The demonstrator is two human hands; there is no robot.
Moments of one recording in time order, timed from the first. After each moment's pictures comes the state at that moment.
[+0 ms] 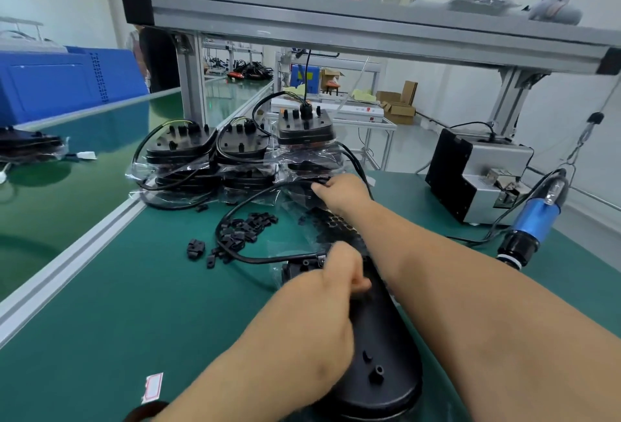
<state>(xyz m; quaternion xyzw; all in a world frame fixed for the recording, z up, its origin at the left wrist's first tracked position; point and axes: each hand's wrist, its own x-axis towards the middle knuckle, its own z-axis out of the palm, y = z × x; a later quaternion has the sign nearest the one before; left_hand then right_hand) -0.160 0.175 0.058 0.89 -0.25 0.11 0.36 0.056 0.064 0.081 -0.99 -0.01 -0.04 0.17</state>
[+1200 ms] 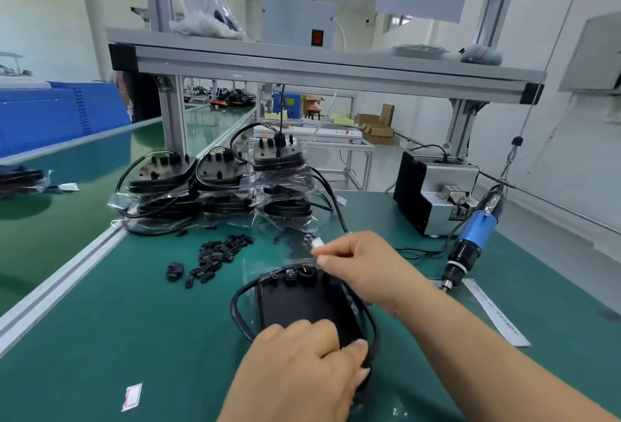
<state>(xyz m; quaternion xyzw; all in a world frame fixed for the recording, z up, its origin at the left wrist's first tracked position) -0.200 0.162 0.057 0.87 -0.38 0.30 0.10 -0.118 0.013 0.096 -0.87 -0.08 -0.03 0.48</state>
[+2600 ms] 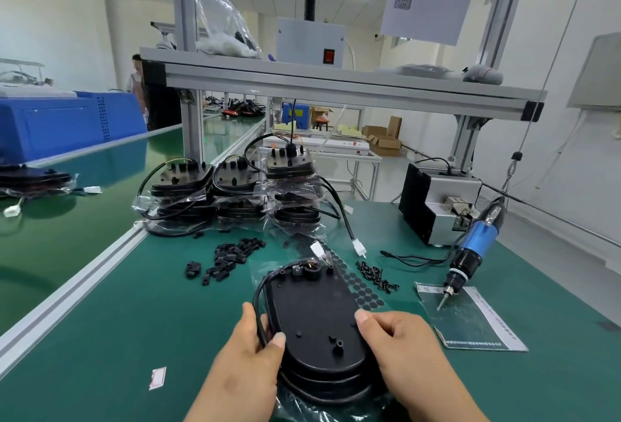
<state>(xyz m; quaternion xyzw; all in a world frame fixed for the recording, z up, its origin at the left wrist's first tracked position) -0.192 0.196 0.013 0.64 0.07 -0.01 0.76 -0.198 0.003 0.045 -0.87 0.01 -0.08 0.49</state>
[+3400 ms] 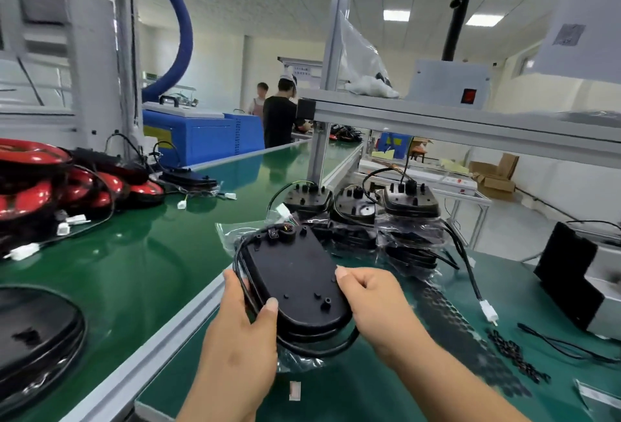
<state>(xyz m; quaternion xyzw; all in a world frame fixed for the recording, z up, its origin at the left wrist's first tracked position) -0.208 0.319 0.053 0.67 0.16 0.24 0.68 -0.116 0.176 0.086 -0.80 -0.19 0.01 0.56</state>
